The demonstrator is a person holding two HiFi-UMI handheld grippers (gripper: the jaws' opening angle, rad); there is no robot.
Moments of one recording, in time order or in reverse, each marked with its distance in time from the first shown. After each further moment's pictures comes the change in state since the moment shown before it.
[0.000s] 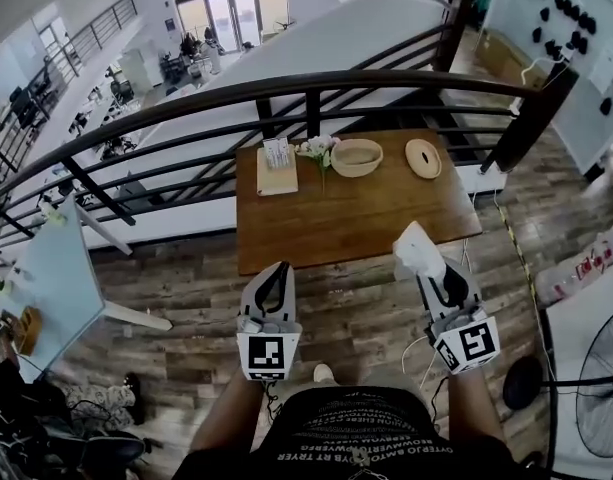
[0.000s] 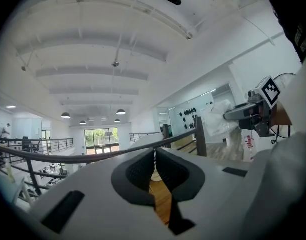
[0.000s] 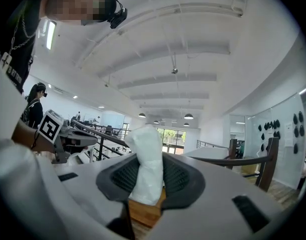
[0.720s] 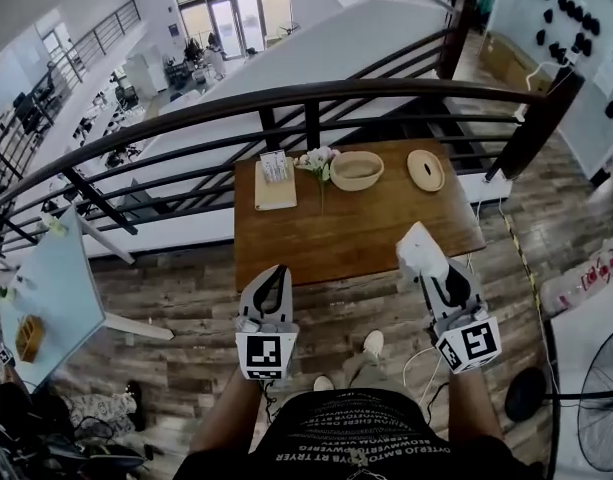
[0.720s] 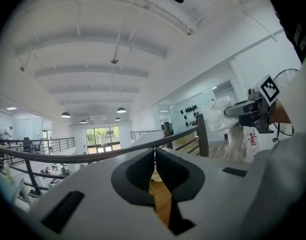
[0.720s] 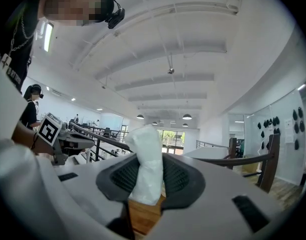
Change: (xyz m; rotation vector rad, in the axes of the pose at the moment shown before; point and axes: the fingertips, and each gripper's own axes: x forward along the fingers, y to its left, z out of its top) left arm 0.052 0.009 -0.010 0.003 0.030 0.011; right arm 0.035 -0.047 -0.010 0.028 -0.014 -0.009
